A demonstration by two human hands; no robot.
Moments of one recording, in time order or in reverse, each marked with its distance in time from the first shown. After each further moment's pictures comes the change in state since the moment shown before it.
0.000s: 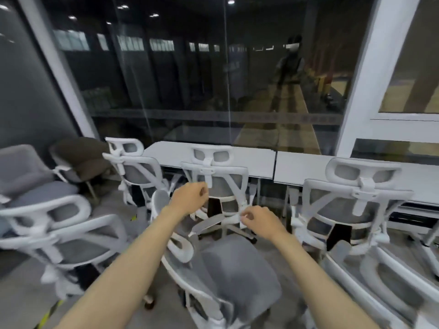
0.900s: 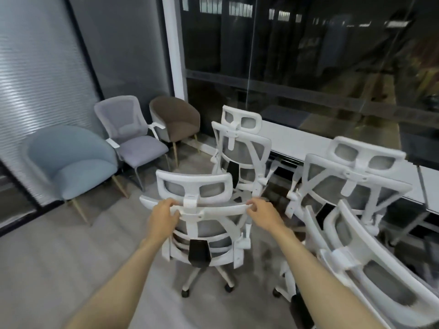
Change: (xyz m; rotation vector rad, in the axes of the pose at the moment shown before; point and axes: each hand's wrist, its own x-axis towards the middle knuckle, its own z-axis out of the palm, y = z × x) left_hand -0.210 -0.657 -0.042 -0.258 0.342 -0.641; right_hand 0.241 -0.407 0.416 0.022 -0.177 -0.111
